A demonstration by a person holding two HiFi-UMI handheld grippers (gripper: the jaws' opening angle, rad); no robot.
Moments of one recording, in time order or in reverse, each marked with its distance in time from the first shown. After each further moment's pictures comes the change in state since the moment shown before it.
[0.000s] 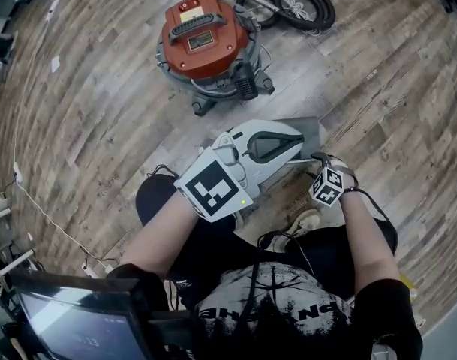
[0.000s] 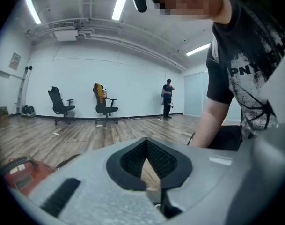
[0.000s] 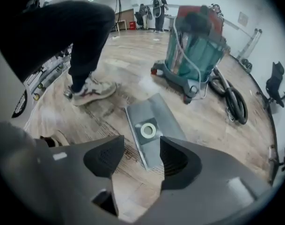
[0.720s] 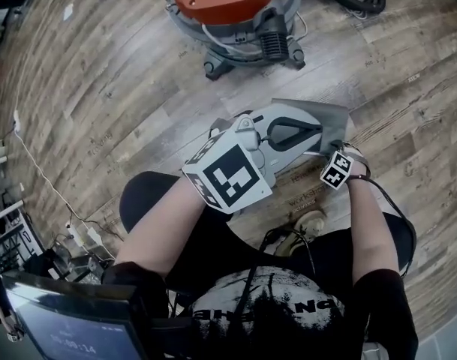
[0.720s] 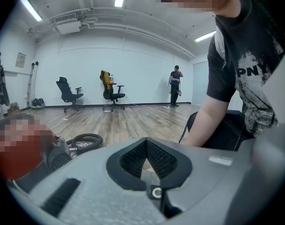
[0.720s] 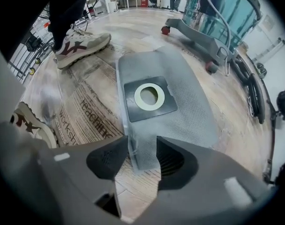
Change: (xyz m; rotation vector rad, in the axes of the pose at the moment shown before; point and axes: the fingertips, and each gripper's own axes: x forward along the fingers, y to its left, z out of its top) left arm 0.030 -0.005 -0.124 -0.055 0.114 0.099; right arm 0.151 -0.019 -0.086 -0.126 0.216 0.002
